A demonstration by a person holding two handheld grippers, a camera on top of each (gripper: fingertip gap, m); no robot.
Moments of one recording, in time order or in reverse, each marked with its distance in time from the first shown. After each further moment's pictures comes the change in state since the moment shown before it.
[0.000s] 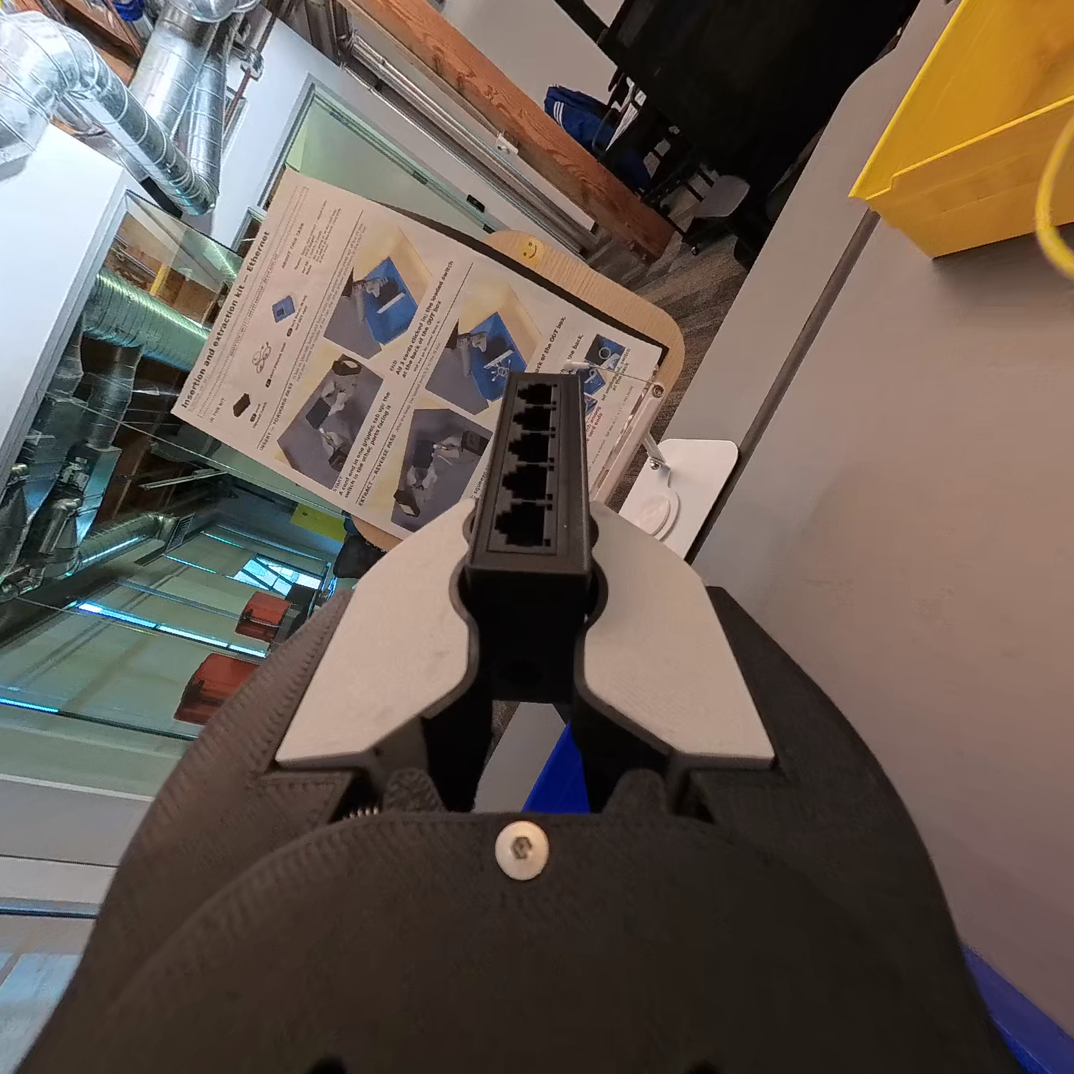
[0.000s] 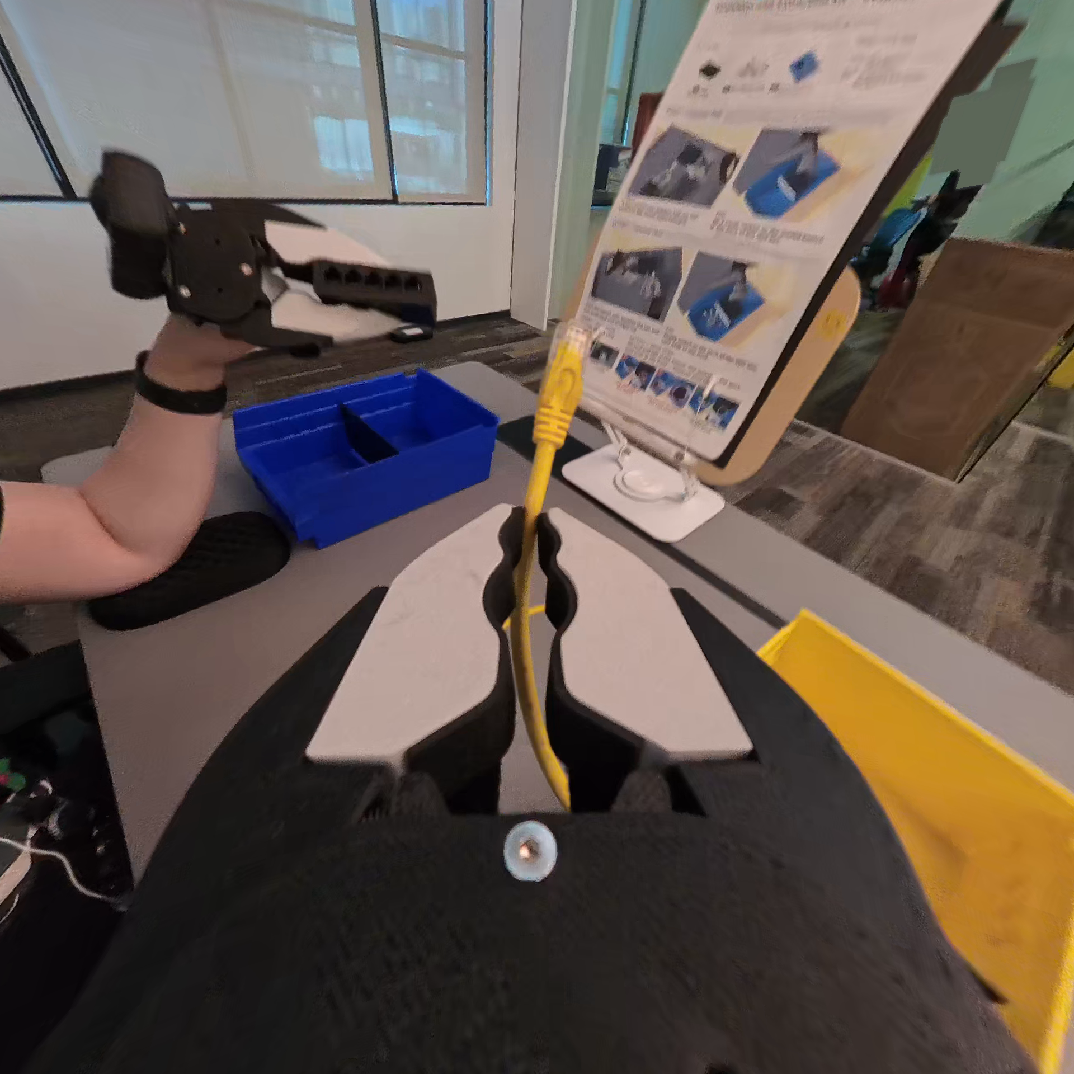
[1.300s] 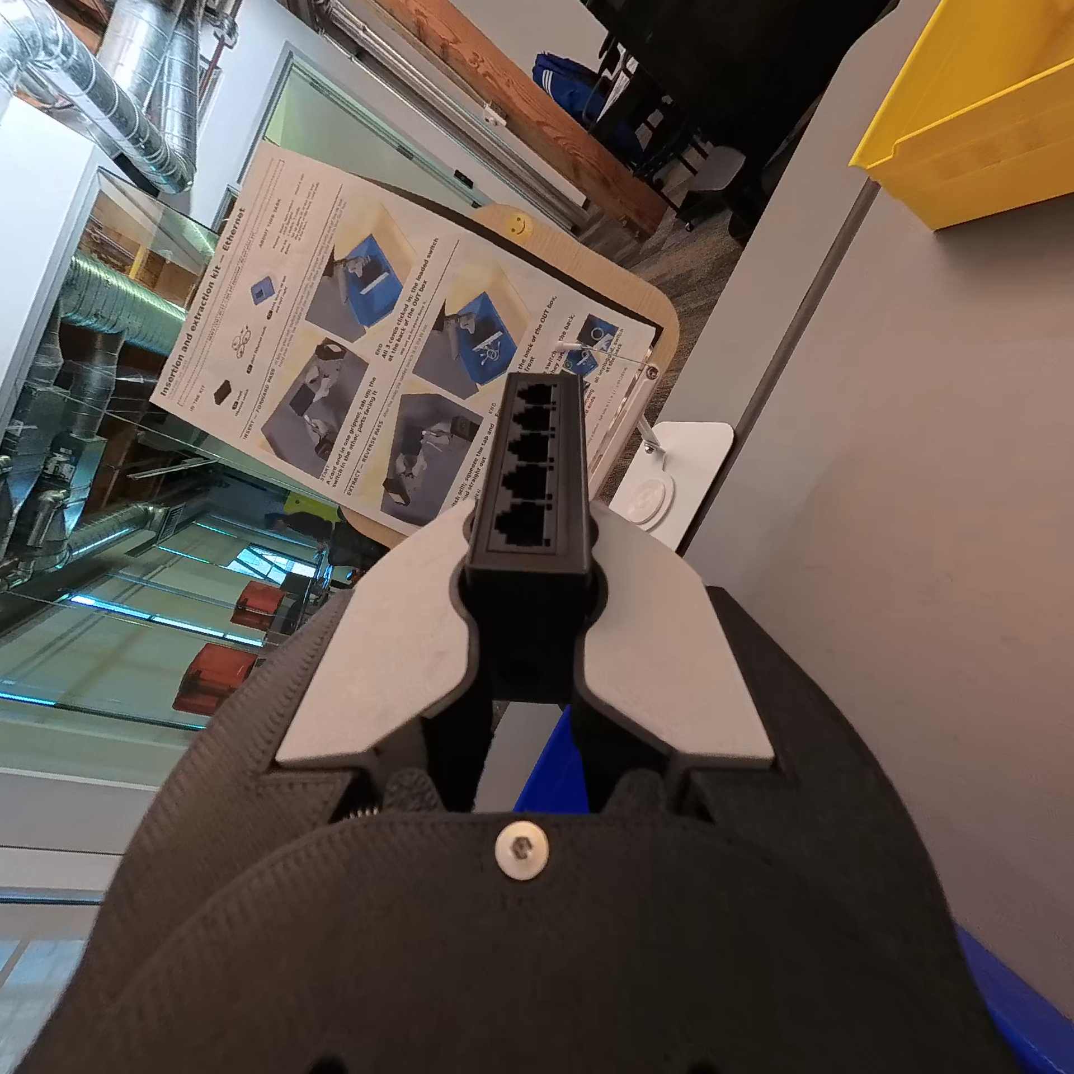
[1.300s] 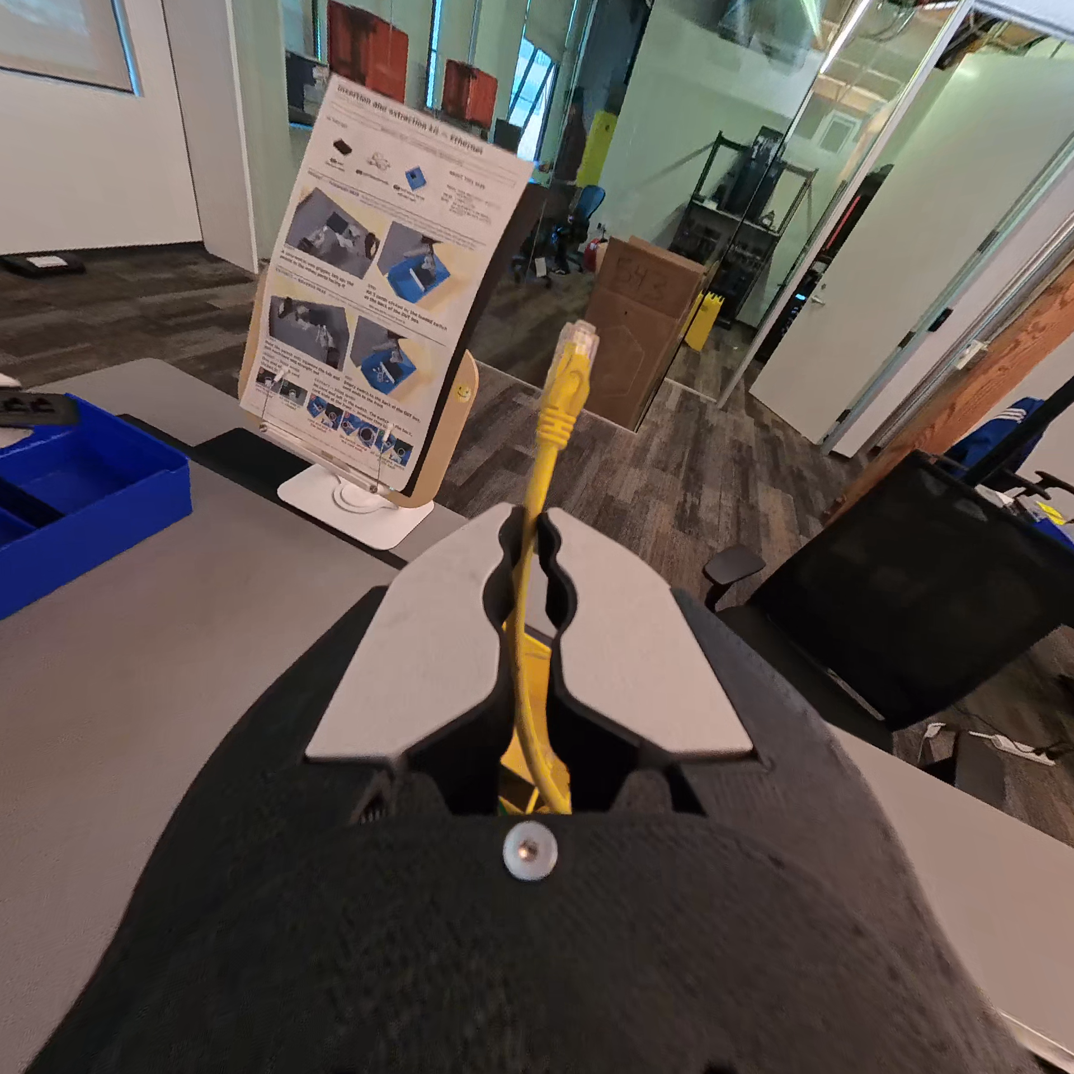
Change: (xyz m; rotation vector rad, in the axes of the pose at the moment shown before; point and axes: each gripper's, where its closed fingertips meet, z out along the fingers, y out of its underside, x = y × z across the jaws) left arm 0.003 0.006 0.005 -0.033 0.018 0.007; right arm 0.140 -0.144 -0.097 -0.112 0.477 -0.136
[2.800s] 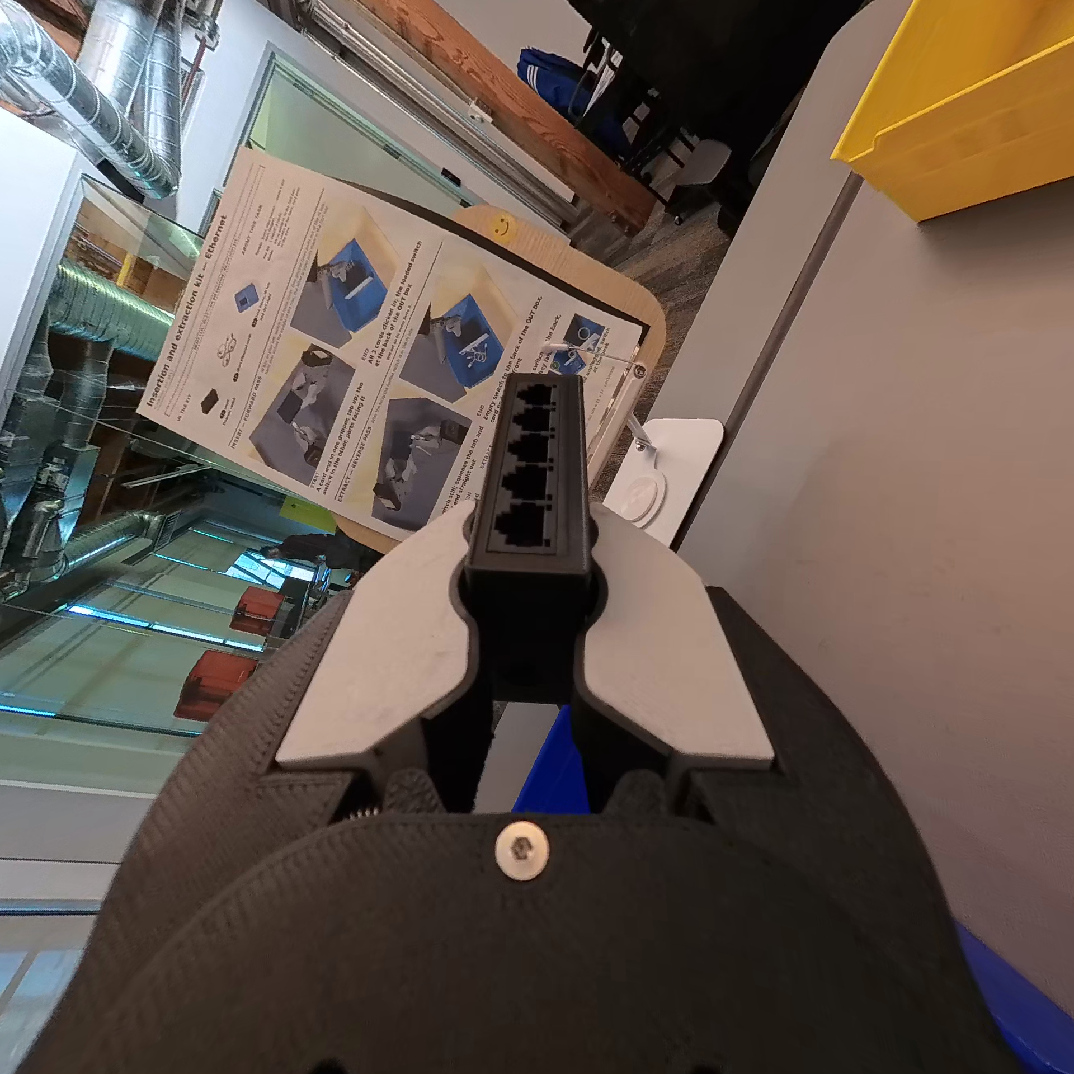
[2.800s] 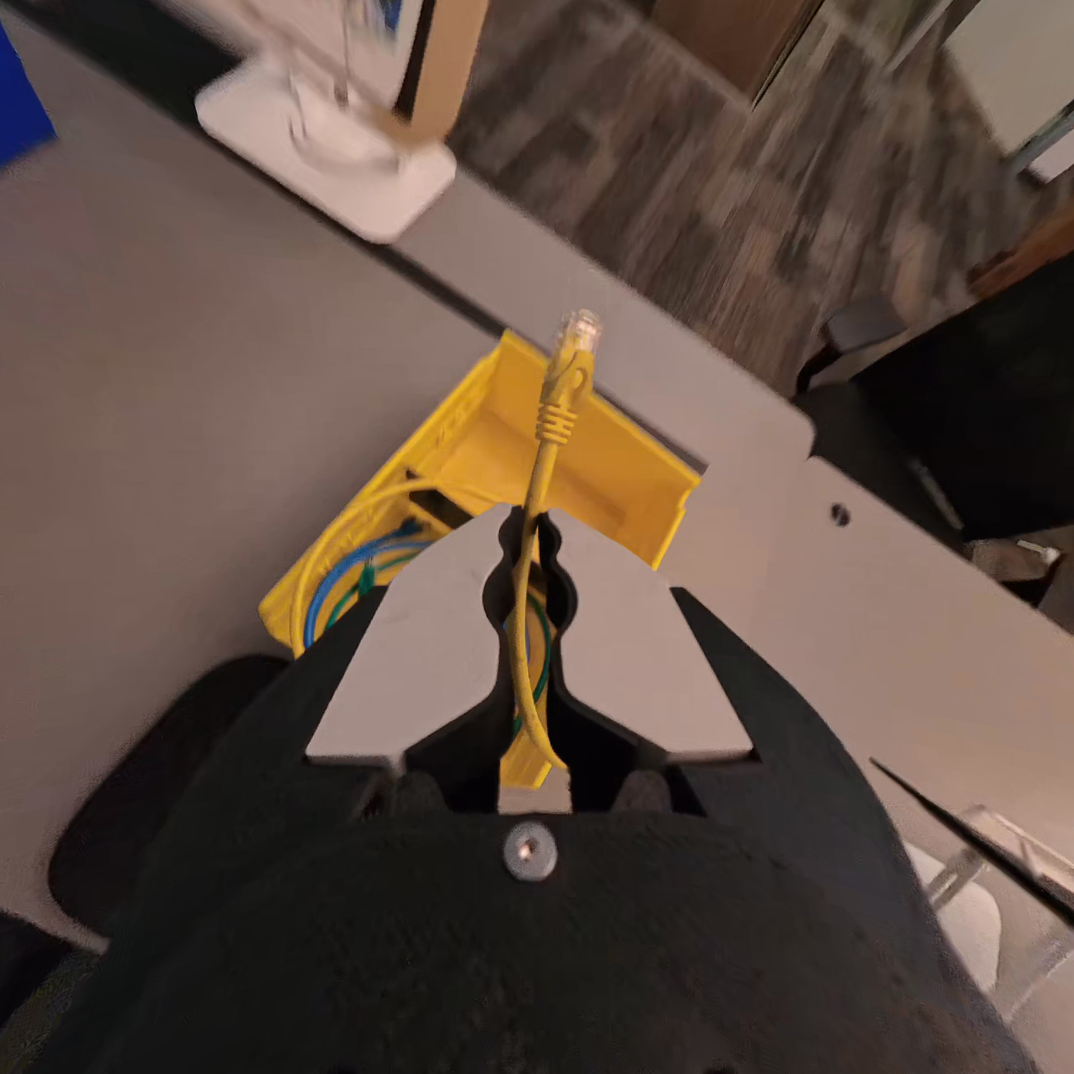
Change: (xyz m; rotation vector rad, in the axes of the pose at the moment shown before) left arm 0.007 -0.003 0.002 -0.004 0.018 0.020; right arm -0.038 0.190 0.077 -0.532 -0.113 -0.048
